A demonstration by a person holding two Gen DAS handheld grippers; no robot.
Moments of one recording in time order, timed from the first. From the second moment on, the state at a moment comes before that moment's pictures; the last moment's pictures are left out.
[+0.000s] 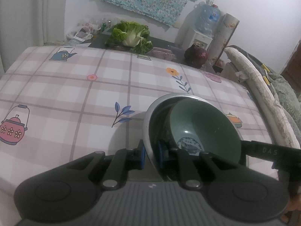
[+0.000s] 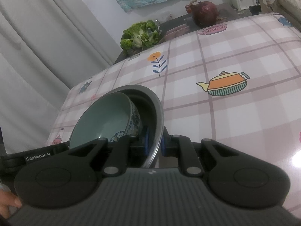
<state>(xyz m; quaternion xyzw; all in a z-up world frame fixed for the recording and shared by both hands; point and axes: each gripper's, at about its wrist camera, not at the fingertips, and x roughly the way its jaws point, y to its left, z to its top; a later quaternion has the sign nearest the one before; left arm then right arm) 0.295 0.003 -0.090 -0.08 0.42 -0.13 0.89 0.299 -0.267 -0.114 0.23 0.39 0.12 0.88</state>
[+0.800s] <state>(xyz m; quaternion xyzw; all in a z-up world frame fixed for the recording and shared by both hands) 0.283 0.006 -0.068 -0.08 0.41 -0.13 0.90 0.292 -0.266 -0.097 0.23 0.37 0.13 0.89</state>
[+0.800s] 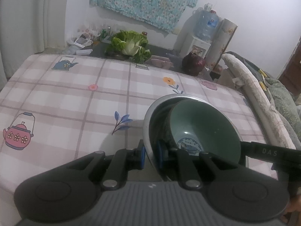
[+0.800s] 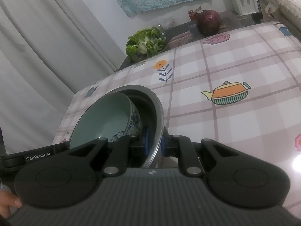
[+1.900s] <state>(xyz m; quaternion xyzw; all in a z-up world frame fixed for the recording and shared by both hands) 0.253 0.012 -0.035 -0.09 0.38 -0.13 0.91 0.262 -0.262 -0.068 0.23 0.35 0.13 0.90</state>
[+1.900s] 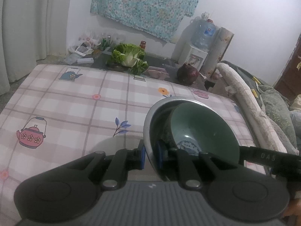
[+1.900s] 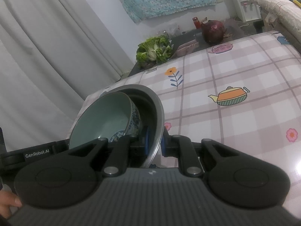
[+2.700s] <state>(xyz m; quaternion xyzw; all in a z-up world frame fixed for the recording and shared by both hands) 0.225 0.016 -0.026 -0.09 0.38 -0.13 0.91 0.241 -0.257 -0.061 0.23 0.35 0.14 0.90</state>
